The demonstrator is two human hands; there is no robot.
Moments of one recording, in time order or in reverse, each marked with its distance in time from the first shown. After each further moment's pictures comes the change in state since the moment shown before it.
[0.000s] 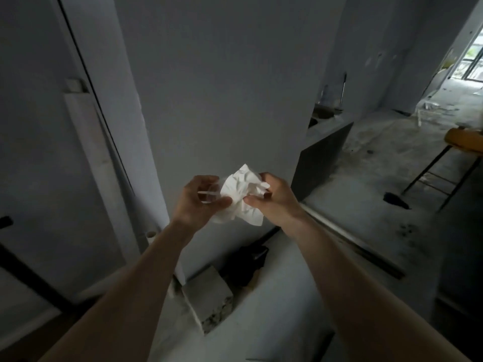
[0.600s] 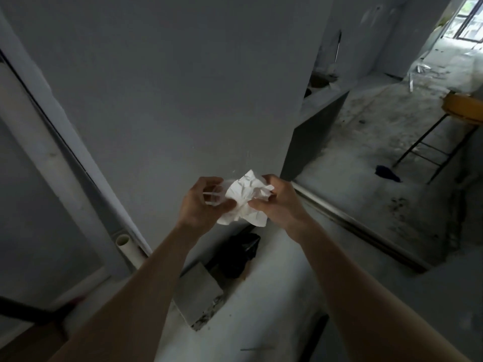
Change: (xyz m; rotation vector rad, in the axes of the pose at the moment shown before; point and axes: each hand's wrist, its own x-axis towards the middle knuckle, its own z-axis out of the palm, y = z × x) left_hand 0.104 -0.076 0.080 0.083 -0.111 -0.104; right_hand 0.103 0.102 -0.011 0.033 0.028 0.152
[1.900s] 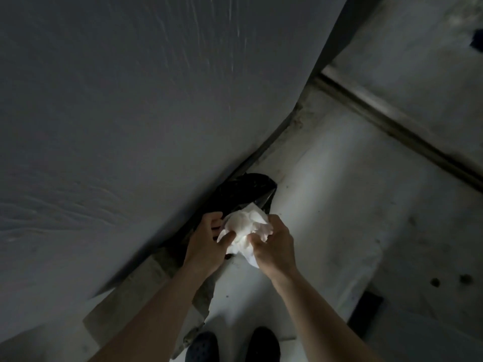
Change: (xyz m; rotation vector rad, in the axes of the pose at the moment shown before) left_hand 0.158 -0.560 0.263 0.132 -0.315 -0.679; right_hand 0.191 0.557 0.196 -0.131 0.031 0.724
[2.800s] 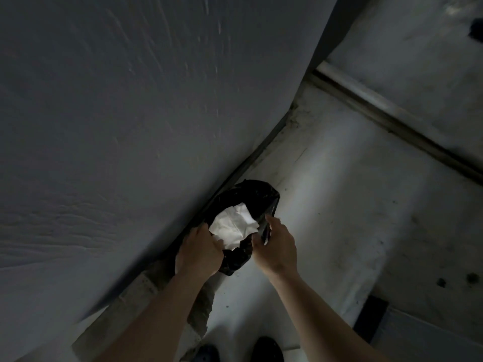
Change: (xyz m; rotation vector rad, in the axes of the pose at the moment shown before) left_hand 0.032 0.008 0.007 0.676 0.011 -0.108; right_hand 0.034 0.003 0.001 -0.196 0.018 0.029
